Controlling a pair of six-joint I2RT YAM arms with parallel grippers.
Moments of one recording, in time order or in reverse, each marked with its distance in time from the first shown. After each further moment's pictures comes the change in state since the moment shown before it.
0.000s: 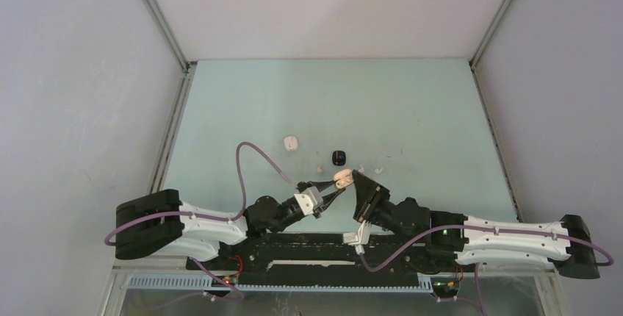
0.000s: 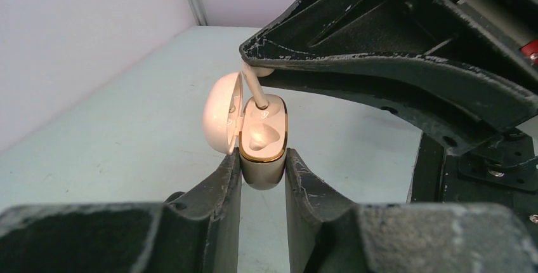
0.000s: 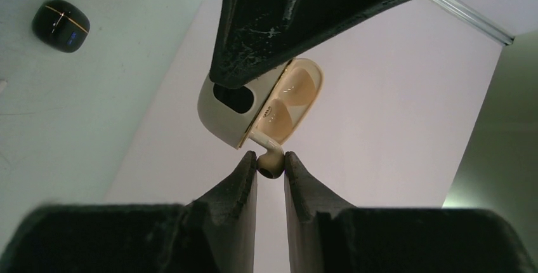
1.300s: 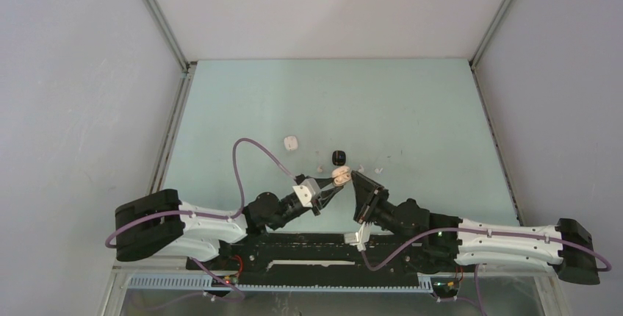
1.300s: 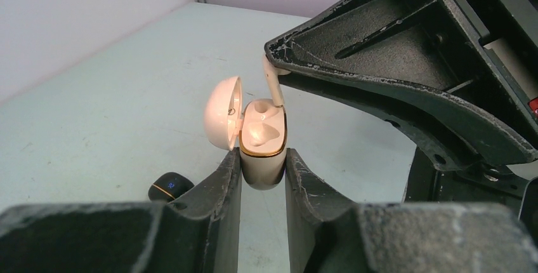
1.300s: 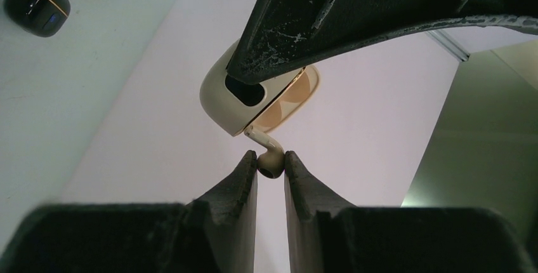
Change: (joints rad) left arm 0.053 0.000 0.000 -0.037 0.010 -0.113; right arm -0.057 0.008 -0.116 0.179 -0.061 -0.173
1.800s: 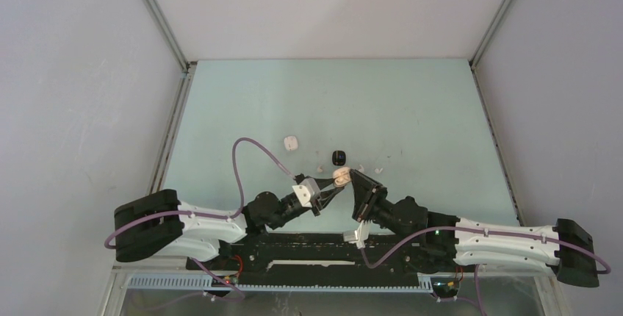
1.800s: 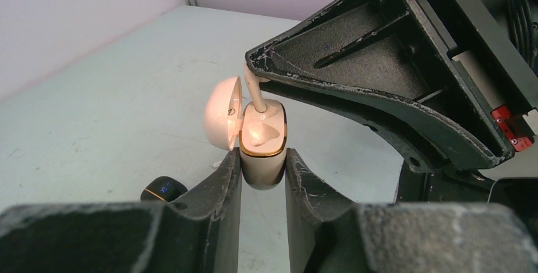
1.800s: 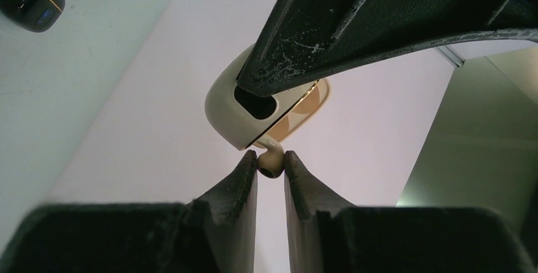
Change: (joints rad) left arm 0.005 -0.005 0.000 -0.005 0.037 -0.015; right arm -0.035 0.036 -0.007 0.043 -0.031 -0.044
